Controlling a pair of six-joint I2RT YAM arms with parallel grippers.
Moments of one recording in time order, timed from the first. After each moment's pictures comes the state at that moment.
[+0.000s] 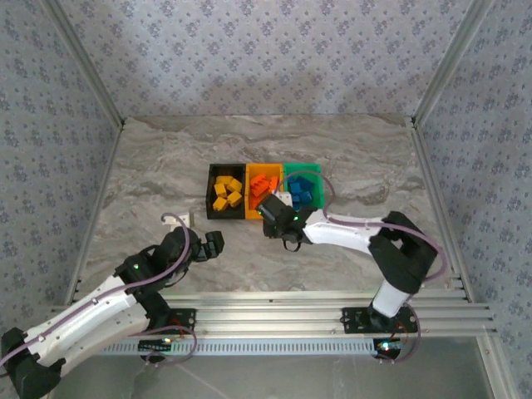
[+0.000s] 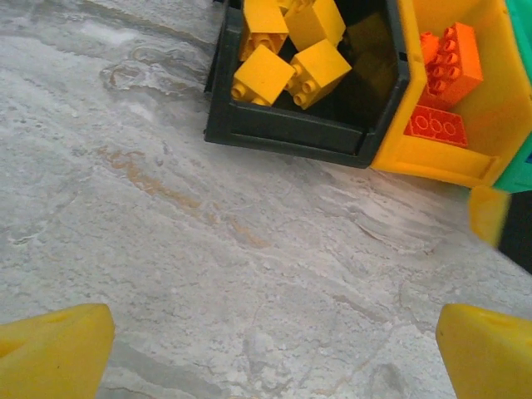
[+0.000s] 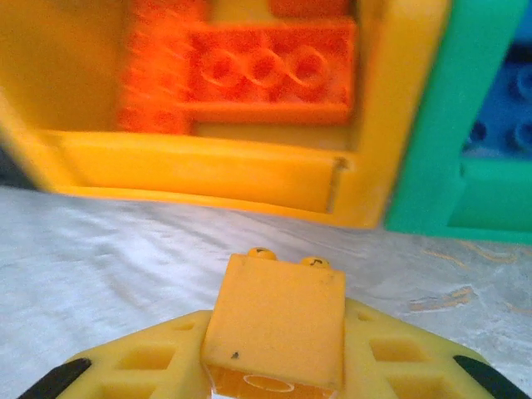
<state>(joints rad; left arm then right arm) -0.84 0.61 0.48 -0.62 -0.37 -0.83 0.92 1.64 1.01 -0.38 0.24 0.76</state>
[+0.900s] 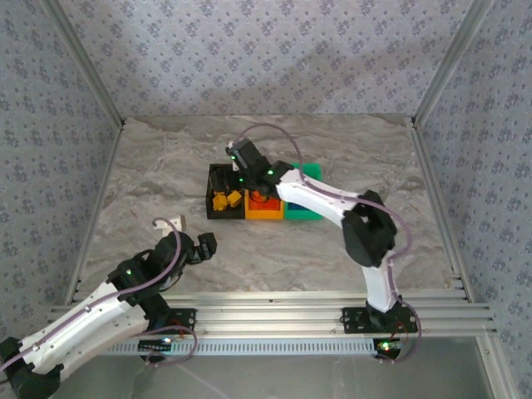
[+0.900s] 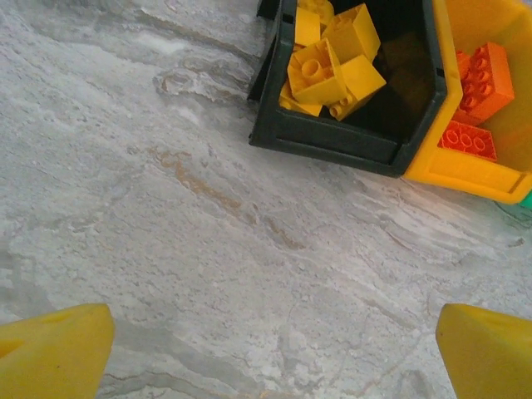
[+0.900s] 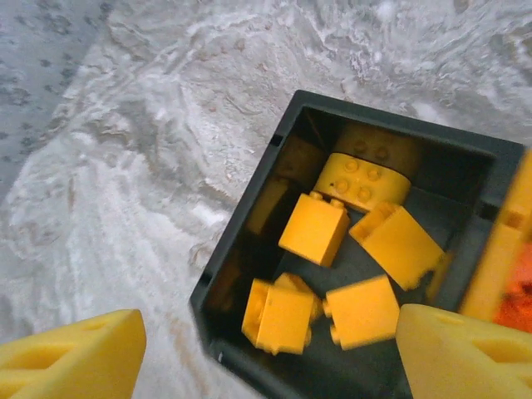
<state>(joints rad) -0.84 0.55 0.47 -0.70 -0.44 -0.85 0.84 1.92 1.62 -0.37 -0.02 0.48</state>
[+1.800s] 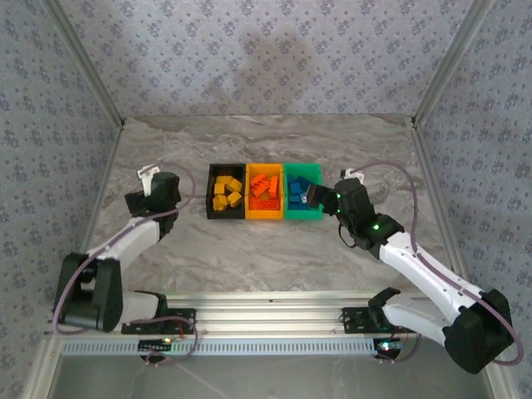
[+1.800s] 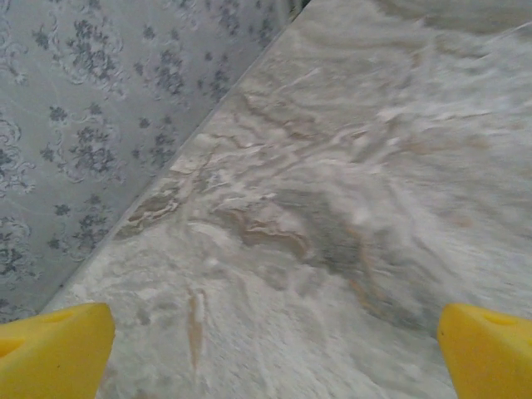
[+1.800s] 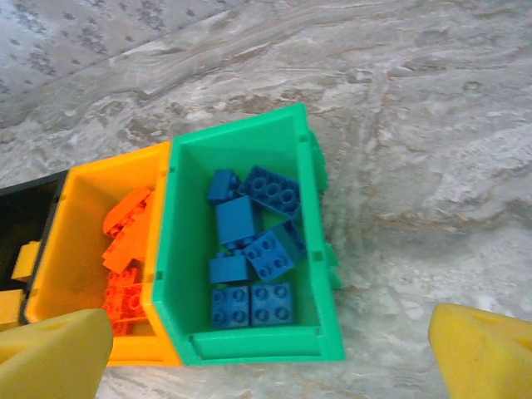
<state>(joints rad) -0.17 1.33 0.63 0.05 -0.70 -0.24 0.54 1.01 0.71 -0.30 0.27 0.61</state>
